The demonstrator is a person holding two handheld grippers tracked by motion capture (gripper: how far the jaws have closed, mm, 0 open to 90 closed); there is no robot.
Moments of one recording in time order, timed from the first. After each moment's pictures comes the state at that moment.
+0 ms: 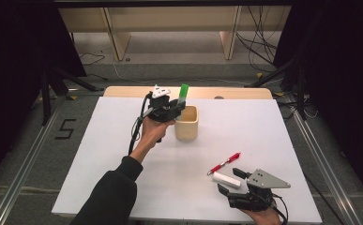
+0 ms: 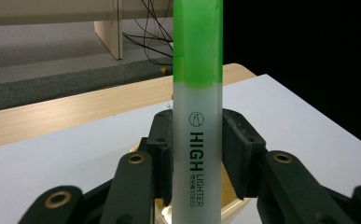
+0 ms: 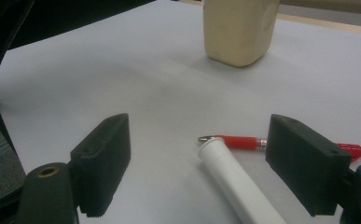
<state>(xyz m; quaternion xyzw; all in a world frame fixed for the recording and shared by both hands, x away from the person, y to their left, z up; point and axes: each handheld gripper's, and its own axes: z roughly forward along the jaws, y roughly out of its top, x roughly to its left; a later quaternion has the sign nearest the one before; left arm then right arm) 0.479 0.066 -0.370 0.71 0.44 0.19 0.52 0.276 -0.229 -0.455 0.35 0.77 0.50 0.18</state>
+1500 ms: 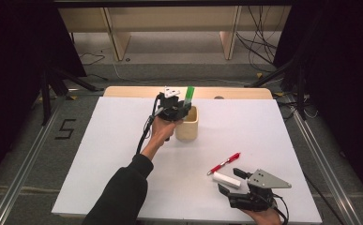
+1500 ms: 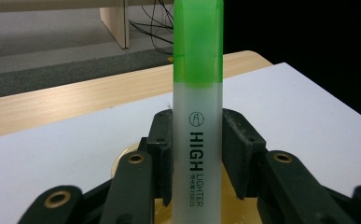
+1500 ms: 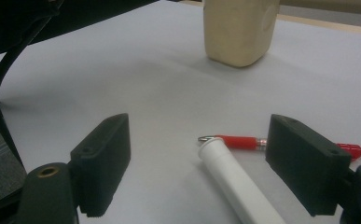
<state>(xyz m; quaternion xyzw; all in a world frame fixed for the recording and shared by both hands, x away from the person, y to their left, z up) 0.504 0.041 -0.396 0.72 0.45 0.20 0.49 0.276 -0.230 -0.455 0.36 0.77 0.50 0.18</state>
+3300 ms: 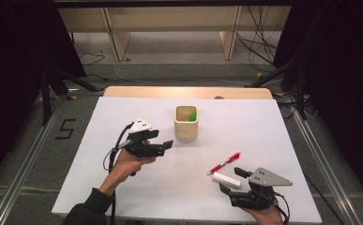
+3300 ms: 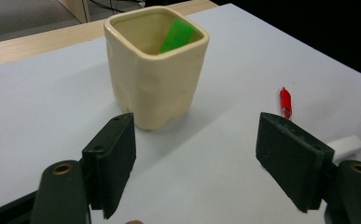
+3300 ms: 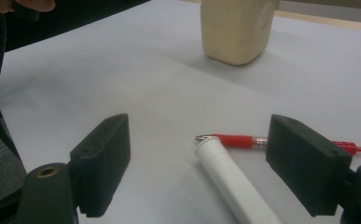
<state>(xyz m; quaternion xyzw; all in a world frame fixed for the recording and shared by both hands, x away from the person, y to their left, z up) 0.390 0.126 -0.403 0.78 0.38 0.14 0.48 0.278 -0.233 -0.451 0.36 0.77 0.50 0.17</state>
